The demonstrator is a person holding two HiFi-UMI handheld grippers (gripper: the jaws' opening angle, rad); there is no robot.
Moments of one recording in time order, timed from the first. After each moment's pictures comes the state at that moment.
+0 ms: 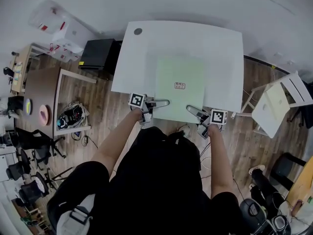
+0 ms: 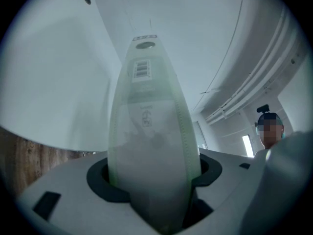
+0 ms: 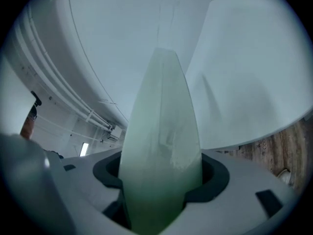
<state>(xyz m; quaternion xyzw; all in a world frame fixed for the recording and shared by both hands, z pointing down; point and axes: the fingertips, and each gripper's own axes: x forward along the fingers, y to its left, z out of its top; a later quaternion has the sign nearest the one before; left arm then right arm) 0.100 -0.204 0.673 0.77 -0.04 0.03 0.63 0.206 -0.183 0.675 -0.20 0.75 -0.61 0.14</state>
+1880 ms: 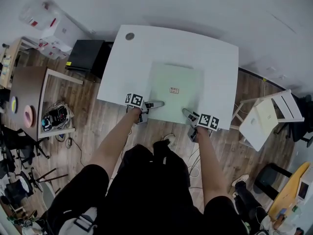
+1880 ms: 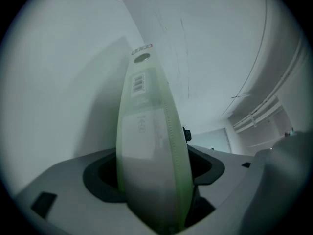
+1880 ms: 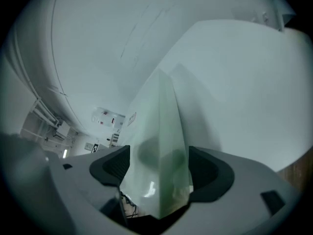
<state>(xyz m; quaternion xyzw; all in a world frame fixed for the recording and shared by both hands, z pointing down) 0.109 -0.283 0.781 0.74 -0.14 0.09 0.65 0.264 -0.246 0.773 -0.42 0.66 -0.62 -0.04</state>
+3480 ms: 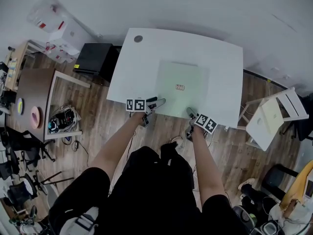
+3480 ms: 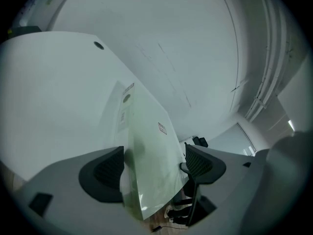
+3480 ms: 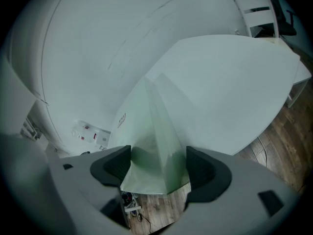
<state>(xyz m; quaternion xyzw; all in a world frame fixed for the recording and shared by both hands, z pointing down) 0.056 -0.297 0.739 0.80 -0.27 0.07 0.53 0.249 -0.235 0.793 -0.55 0.58 -0.59 -0.01</state>
